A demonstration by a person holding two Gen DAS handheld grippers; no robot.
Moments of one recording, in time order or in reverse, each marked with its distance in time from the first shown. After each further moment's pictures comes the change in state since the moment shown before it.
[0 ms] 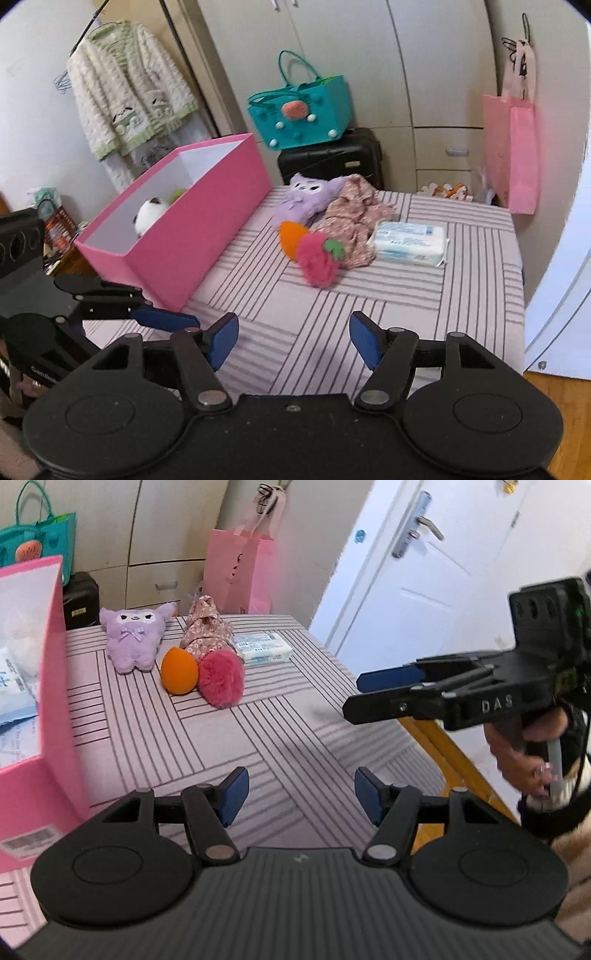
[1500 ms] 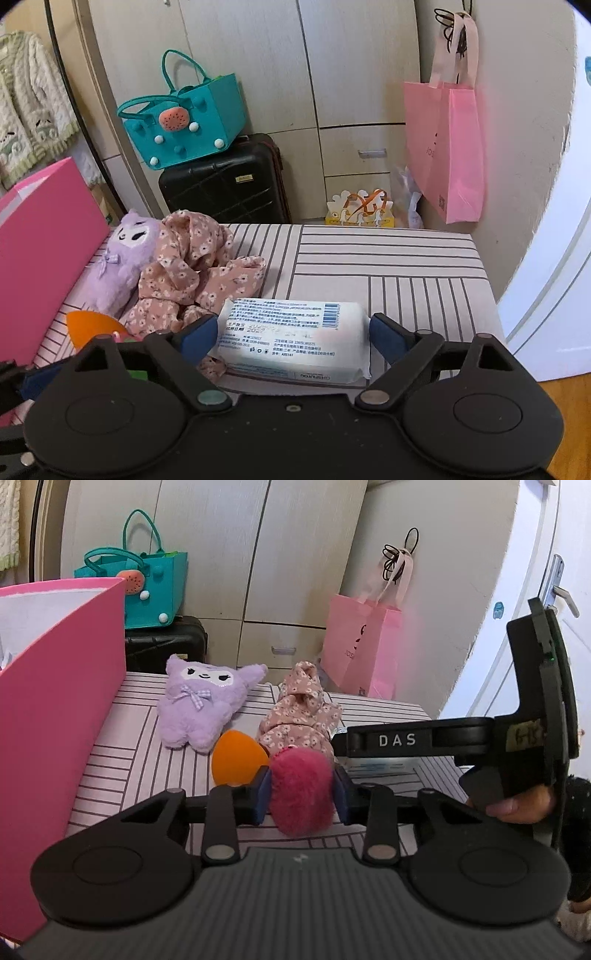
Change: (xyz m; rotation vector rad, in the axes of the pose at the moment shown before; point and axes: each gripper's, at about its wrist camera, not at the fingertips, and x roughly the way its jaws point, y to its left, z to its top) left arm 0.098 0.015 0.039 -0.156 -0.283 0.409; right arm 0.143 -0.087 0.056 0.096 -0.032 -0.285
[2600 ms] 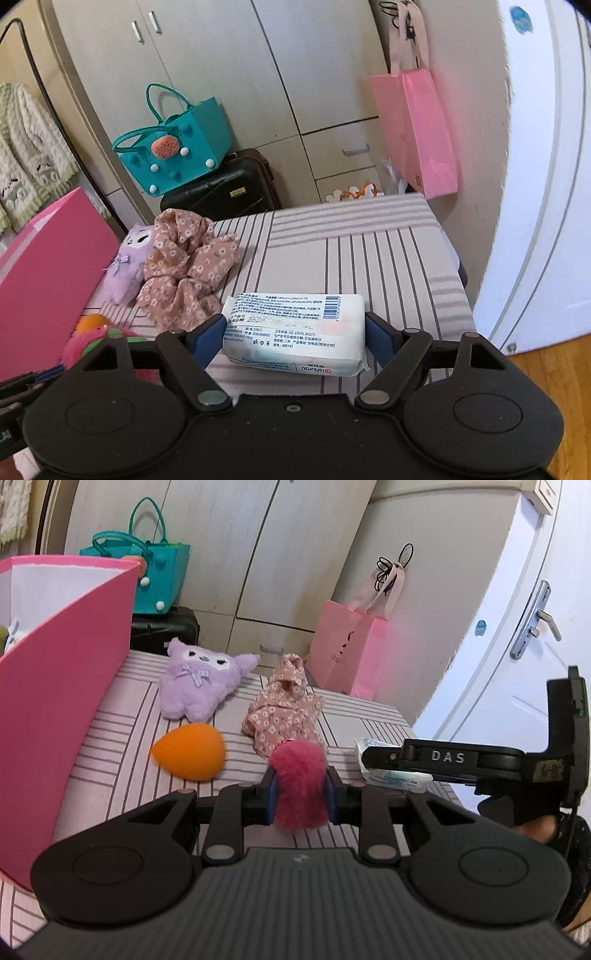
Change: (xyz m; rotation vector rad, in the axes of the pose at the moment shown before) left arm -0.029 0.006 -0.014 -0.092 -0.005 -0.079; right arm -0.046 -0.035 -0.040 0.167 -0.044 0.058
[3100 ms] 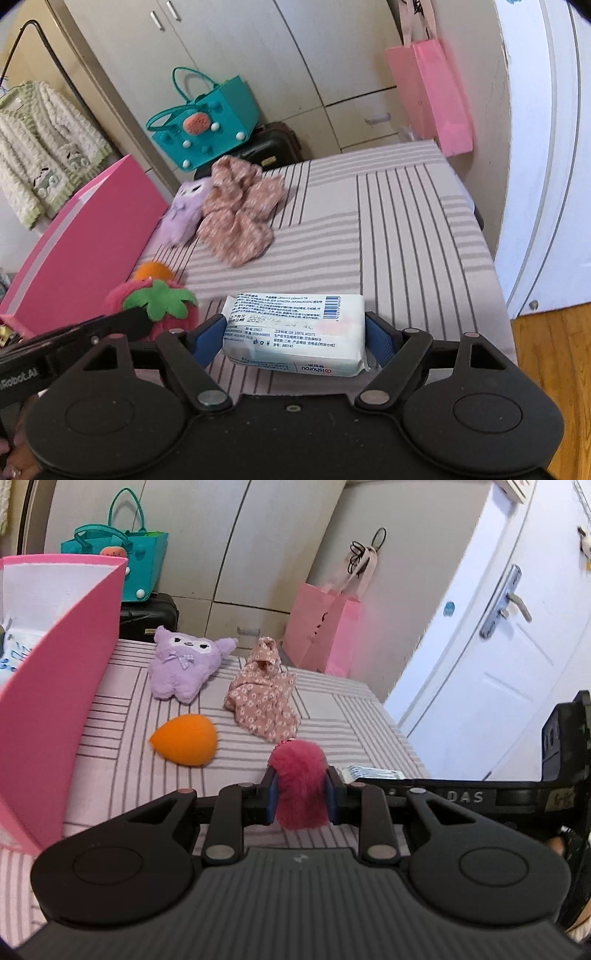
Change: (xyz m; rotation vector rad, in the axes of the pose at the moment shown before) left arm -0.035 -0.003 -0.004 0.041 0.073 -0.068; right arm -0.046 0.011 -0.043 0.026 0.090 0.105
